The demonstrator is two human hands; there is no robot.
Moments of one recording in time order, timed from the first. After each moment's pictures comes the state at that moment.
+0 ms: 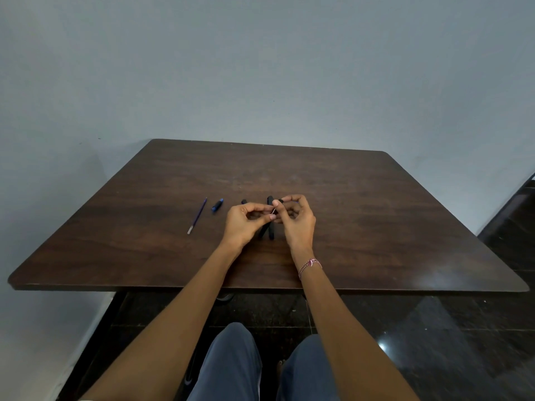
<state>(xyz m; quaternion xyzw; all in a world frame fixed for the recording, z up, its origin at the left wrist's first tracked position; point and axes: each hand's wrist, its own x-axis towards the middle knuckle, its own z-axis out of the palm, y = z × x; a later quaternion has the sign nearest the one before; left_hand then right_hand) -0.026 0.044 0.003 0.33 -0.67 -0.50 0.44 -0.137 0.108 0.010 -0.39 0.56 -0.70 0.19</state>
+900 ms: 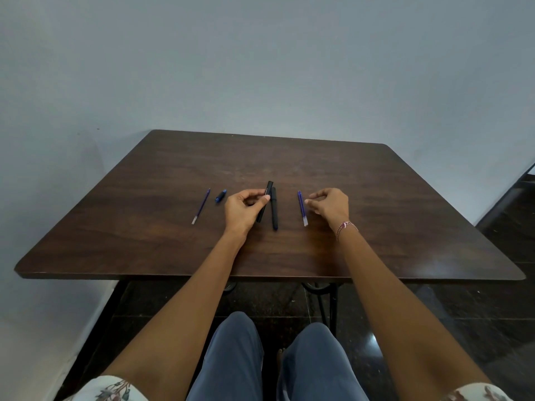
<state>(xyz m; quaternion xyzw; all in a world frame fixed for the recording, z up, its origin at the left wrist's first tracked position) -0.030 0.041 0.006 0.39 -0.59 -0.51 0.50 -0.216 0.101 0.029 -0.34 0.80 -0.46 0.19</state>
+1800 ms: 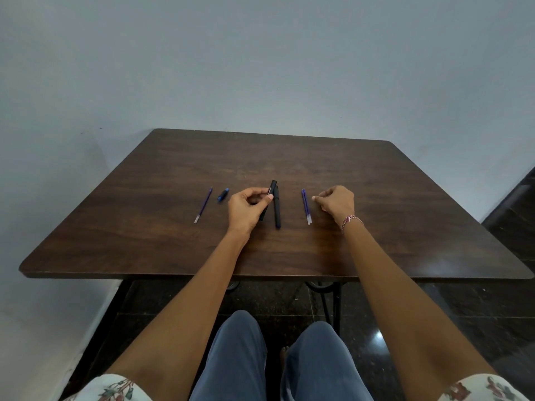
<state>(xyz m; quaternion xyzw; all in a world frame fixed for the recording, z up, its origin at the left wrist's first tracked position) -0.029 0.043 0.008 0.39 -0.60 -0.49 0.49 -0.227 0.095 0.028 -0.33 0.84 -0.41 0.15</state>
